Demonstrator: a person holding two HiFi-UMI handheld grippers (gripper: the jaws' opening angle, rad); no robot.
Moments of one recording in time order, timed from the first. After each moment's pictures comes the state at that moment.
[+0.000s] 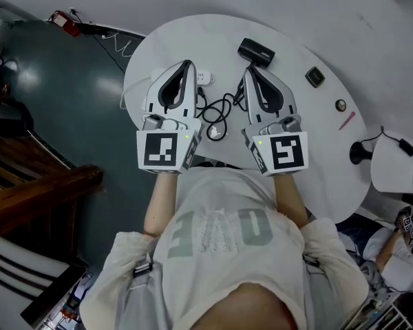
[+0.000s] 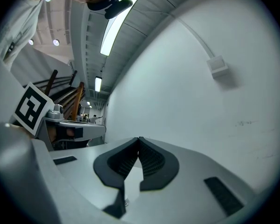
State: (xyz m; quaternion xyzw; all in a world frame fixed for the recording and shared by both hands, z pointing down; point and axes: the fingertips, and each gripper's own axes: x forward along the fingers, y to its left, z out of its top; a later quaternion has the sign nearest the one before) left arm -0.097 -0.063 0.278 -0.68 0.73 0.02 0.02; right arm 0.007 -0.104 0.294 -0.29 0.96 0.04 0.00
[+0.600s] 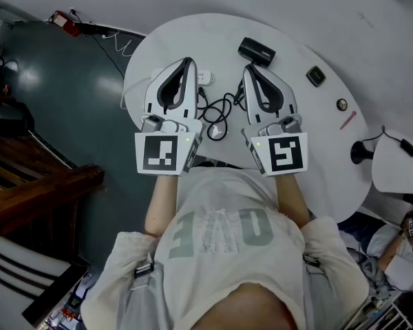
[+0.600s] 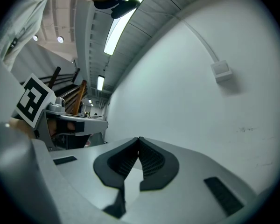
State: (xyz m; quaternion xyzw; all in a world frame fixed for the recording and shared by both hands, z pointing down) left arm -0.094 -0.065 0.263 -0.68 0.73 0.02 0.03; right arm 0.005 -0.104 0.289 -0.29 0.96 0.07 0.00
